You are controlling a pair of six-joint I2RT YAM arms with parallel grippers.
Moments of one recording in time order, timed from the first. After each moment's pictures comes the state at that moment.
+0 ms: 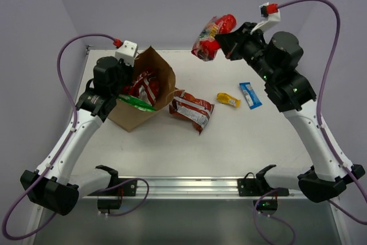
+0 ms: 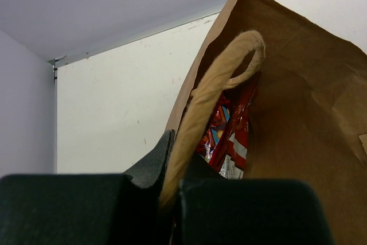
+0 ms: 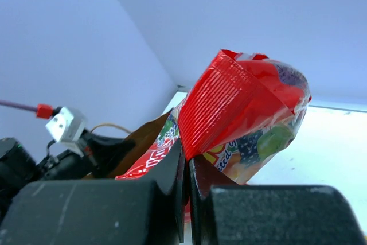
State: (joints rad) left arm -0.34 1.13 1.17 -0.33 -0.16 0.15; right arm 0.56 1.26 1.69 -0.36 -0.01 0.48
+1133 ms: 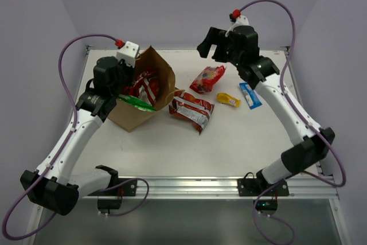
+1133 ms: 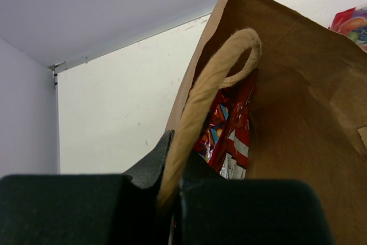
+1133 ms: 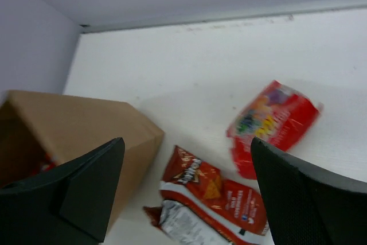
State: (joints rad) left arm -0.34 1.13 1.17 -0.33 -0.14 0.18; right arm 0.41 1.63 1.64 -0.43 0.01 0.48
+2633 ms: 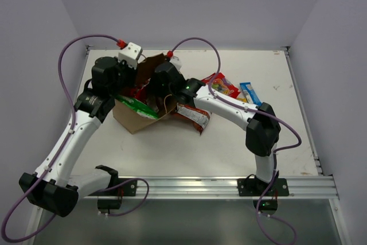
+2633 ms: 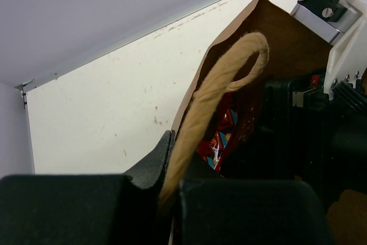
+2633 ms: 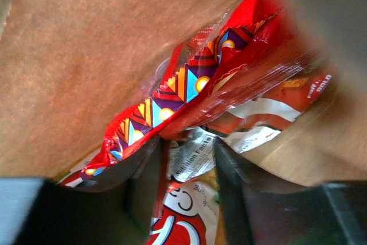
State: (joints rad) left arm -0.34 1.12 1.19 -0.36 0.00 0.18; right arm 0.92 1.94 1.74 -0.37 0.23 0.96
